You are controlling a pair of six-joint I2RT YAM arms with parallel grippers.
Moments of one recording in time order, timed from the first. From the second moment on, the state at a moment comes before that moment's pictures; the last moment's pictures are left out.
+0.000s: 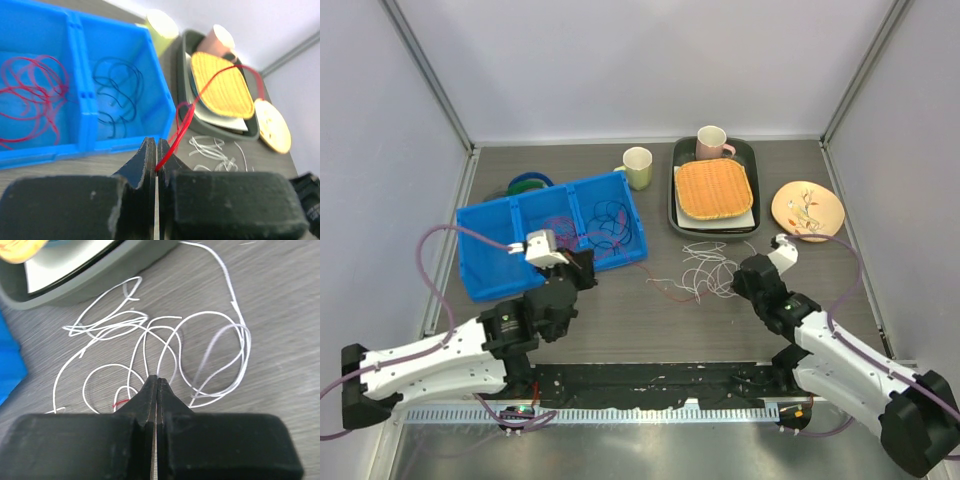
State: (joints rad) left arm -1.18 0.77 0.63 -0.13 -1.00 -0.76; right arm 0.57 0.84 0.36 -0.20 0.47 0.89
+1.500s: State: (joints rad) left arm -1.18 0.75 1.08 -0.14 -1.23 -0.17; right arm 0.38 0.58 0.30 -0.40 0.47 0.76
